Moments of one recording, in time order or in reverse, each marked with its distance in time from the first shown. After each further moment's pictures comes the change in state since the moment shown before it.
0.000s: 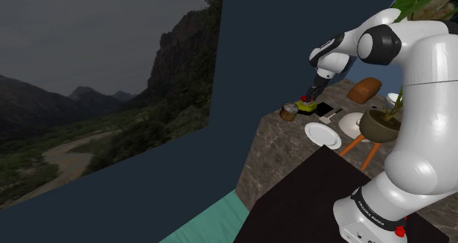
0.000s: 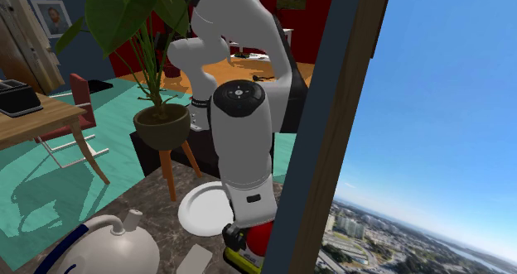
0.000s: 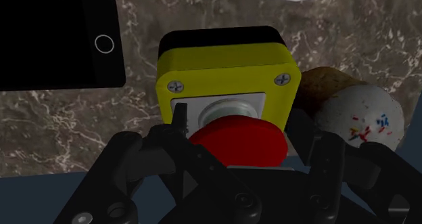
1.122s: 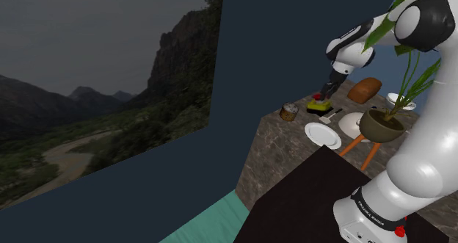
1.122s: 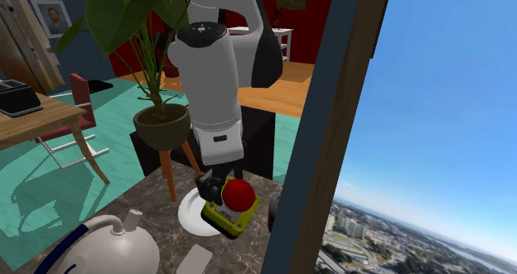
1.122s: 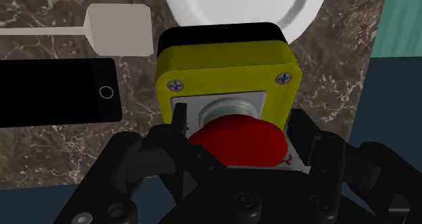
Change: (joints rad) arm 0.074 -0.306 -0.095 -0.298 -0.110 0.008 -0.005
